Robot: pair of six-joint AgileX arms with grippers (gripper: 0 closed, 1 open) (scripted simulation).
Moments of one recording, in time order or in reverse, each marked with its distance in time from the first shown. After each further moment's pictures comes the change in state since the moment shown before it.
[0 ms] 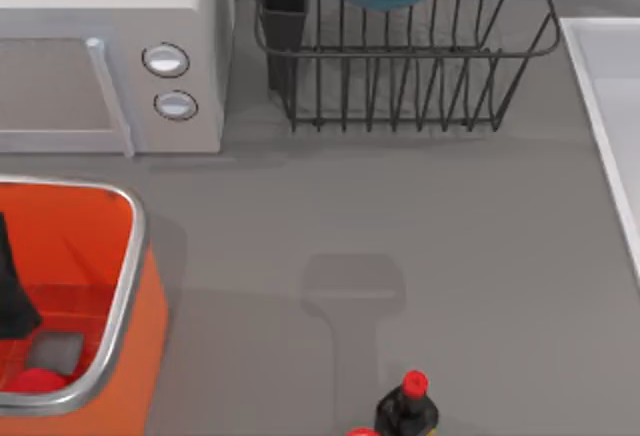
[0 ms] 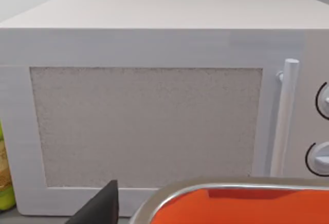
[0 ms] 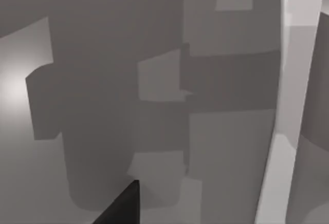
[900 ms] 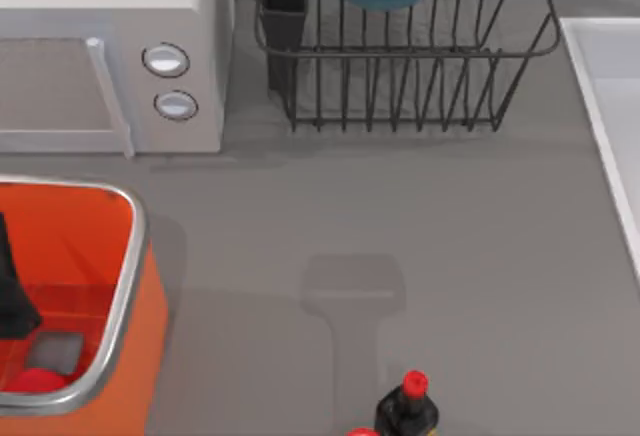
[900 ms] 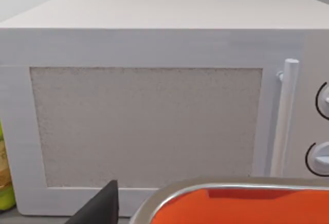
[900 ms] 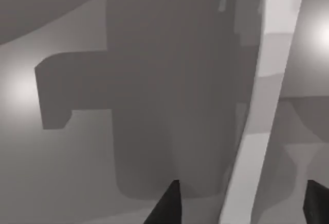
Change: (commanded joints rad) left arm 0.000 0.000 0.000 0.000 0.000 0.000; right arm 0.008 -0.083 0.053 -0.148 -0.002 0.052
